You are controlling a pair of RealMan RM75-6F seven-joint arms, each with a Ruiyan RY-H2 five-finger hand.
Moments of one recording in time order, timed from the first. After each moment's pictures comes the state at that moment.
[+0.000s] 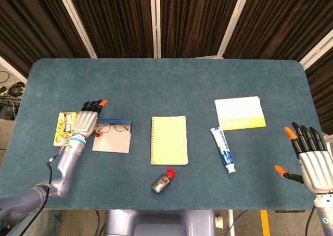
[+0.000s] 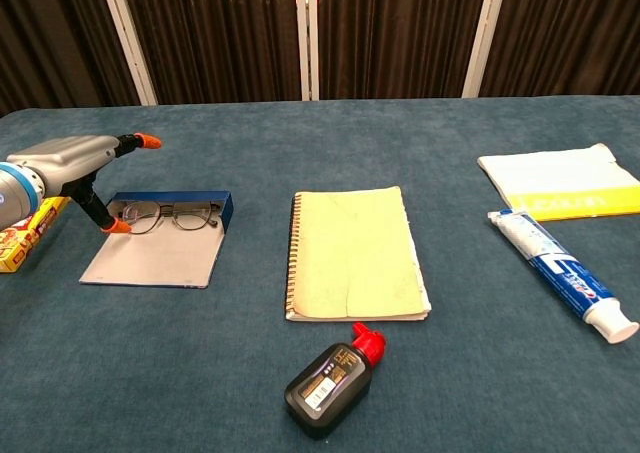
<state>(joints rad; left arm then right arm) -0.69 -1.70 -0.20 -1.01 1.09 0.88 0.21 0.11 -1.01 0.08 -1.70 -1.59 1.53 -0.11</state>
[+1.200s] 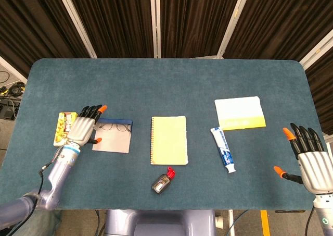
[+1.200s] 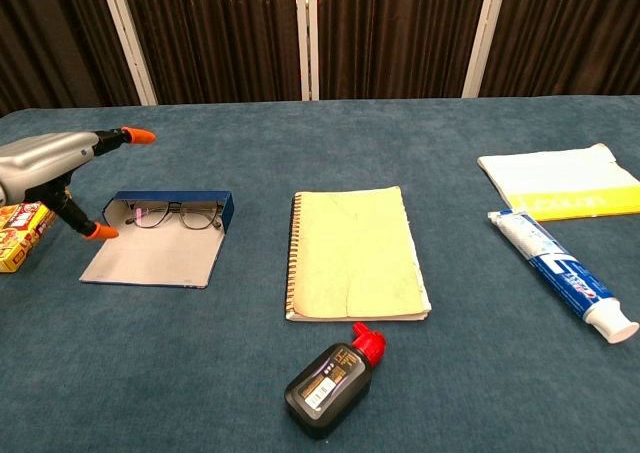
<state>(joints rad) -0.59 -1.58 -0.12 -1.21 1.25 1.02 0.12 0.11 -1.00 0.07 -1.70 -1.60 1.53 -0.10</state>
